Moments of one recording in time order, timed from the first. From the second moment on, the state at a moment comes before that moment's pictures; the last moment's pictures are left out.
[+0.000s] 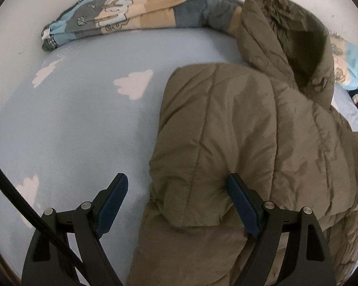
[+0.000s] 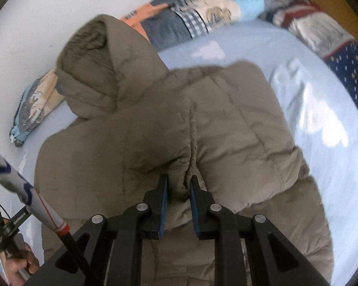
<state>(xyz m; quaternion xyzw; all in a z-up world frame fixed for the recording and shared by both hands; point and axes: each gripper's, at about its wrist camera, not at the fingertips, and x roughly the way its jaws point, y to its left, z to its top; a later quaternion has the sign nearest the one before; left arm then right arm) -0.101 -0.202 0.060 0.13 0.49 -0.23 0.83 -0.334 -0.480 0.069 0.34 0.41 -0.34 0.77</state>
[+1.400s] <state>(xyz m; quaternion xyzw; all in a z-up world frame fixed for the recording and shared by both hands) -0.153 -0.245 0.083 0.14 0.44 -0.31 0.83 -0.309 -0.461 0.063 0.28 0.44 -0.32 0.79</state>
